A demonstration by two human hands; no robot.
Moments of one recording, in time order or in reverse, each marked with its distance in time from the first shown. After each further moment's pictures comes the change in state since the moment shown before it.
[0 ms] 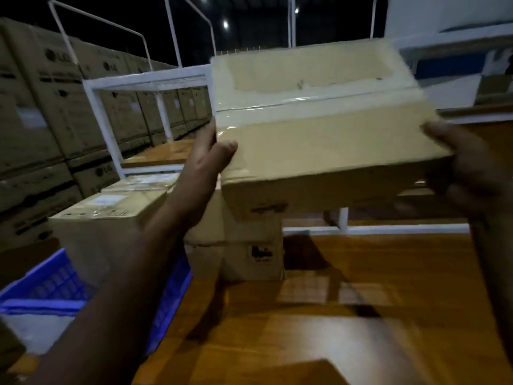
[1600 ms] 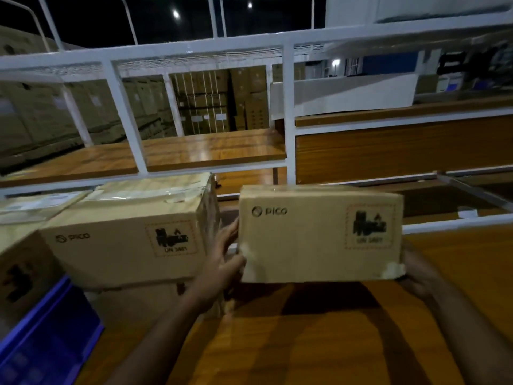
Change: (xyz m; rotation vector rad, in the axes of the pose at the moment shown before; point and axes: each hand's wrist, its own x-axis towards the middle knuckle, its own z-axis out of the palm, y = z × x) left_hand 0.011 -0.196 0.154 -0.038 -0.203 -0.397; right_hand 0.037 0.172 -0.127 -0.274 0.220 0.344
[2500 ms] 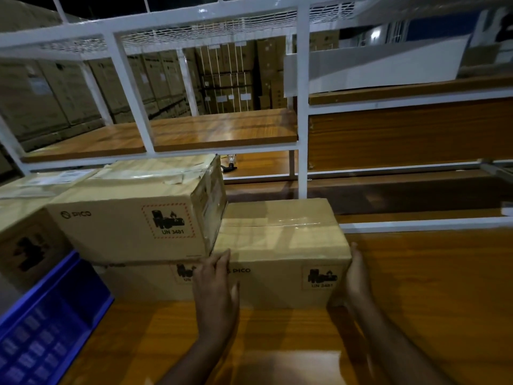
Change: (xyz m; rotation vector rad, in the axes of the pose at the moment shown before) left_hand -0.030 -0.102 0.056 0.985 0.568 -0.010; right_hand 0.012 0.078 0.095 -0.036 0.277 0.119
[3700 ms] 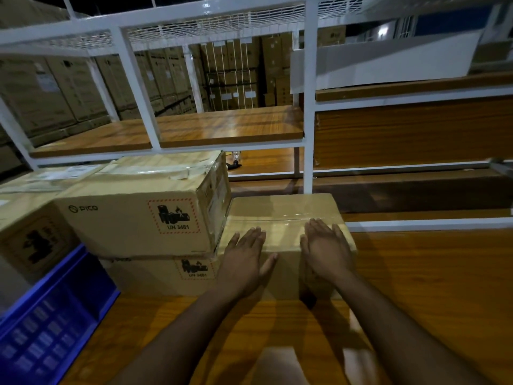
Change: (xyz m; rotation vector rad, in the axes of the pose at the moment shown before) left_hand 0.066 0.028 0.006 0.259 -0.483 0.321; right_hand 0.004 -0.037 0.051 -1.399 -0.202 -0.720
